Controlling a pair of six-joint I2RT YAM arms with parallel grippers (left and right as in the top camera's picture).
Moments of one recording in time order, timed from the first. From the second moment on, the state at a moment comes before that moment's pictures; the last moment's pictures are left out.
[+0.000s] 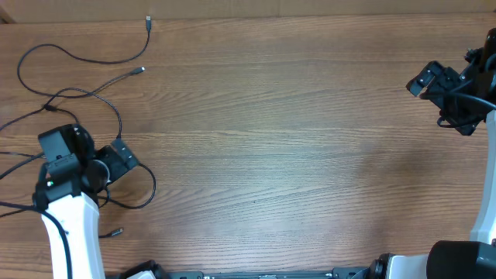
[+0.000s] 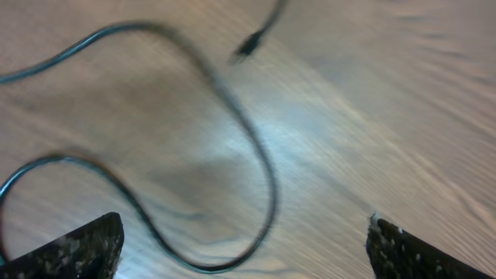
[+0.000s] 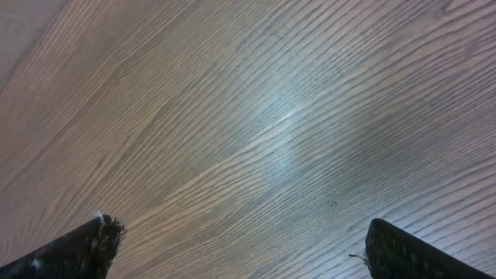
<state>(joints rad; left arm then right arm) 0.41 1.17 0.87 -0.79 0.10 -0.27 -0.29 1.56 1.69 -1.29 -0.16 0.38</state>
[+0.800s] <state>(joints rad) -0.20 0.84 0.88 -0.73 0.17 -0.23 -0.29 1.56 1.69 -1.29 -0.16 0.38</state>
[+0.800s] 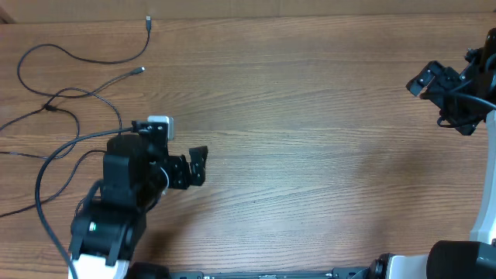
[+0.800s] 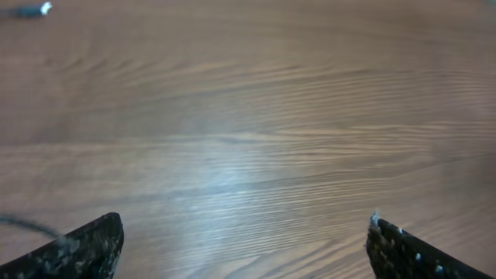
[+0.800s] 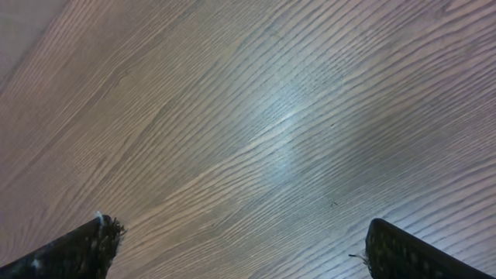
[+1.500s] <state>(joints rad) -0.25 0.54 0.89 -0.85 0.01 -0.29 -0.26 1.52 1.69 -1.41 -0.45 0.31</state>
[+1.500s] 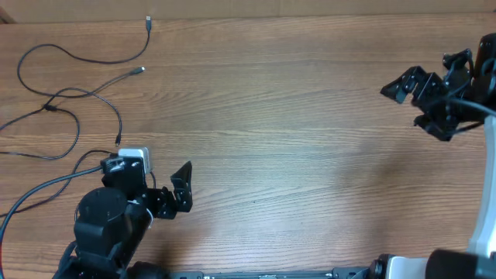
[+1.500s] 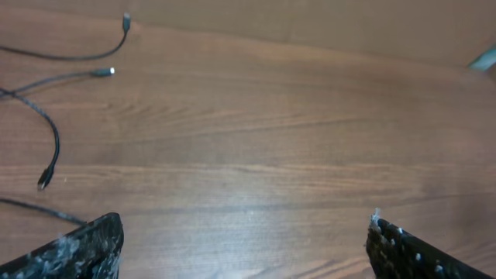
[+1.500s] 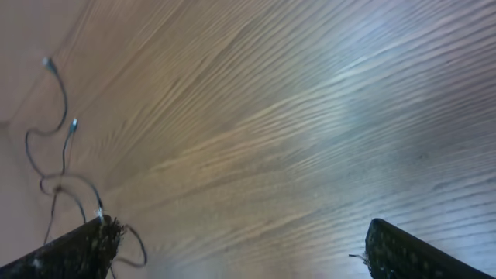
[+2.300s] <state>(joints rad) -0.25 0.55 0.89 -0.87 0.01 -0.29 -0.26 0.83 1.69 -1.64 -0.46 0.23</state>
